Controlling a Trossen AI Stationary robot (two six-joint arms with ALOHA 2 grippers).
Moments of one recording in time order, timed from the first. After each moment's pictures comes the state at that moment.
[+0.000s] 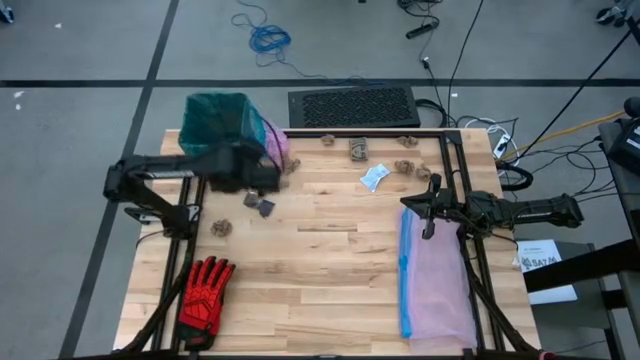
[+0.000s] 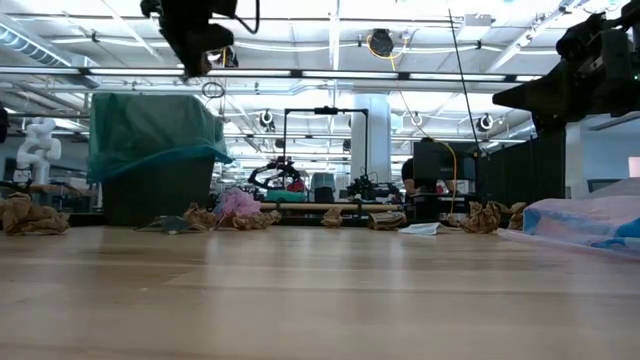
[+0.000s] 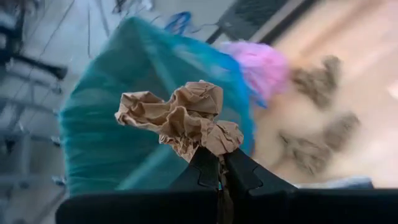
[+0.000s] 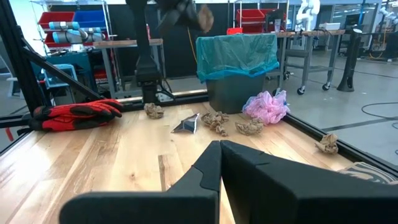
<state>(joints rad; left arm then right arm) 0.12 1.44 1.48 -1.57 -0.83 -0.74 0.07 0.07 0.01 0.06 0.31 0.07</state>
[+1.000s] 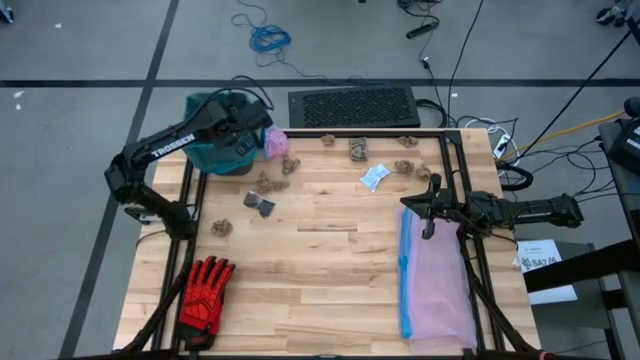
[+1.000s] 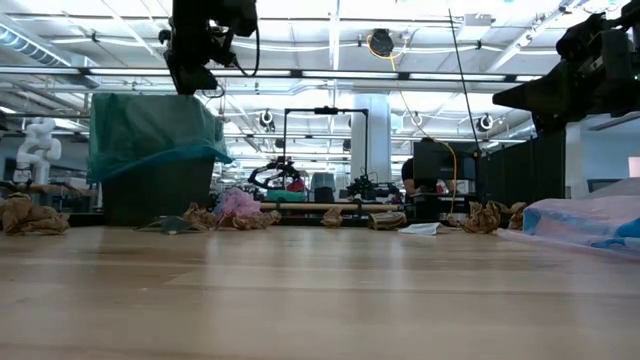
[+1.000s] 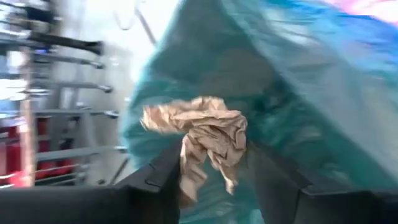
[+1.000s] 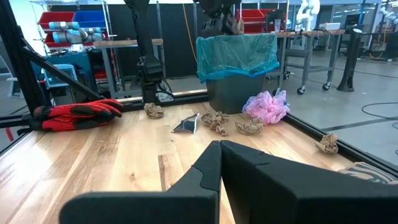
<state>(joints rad) 0.58 1.47 1.49 -1.39 -0.84 -0.09 0.07 0.07 0.01 0.06 0.31 0.07</state>
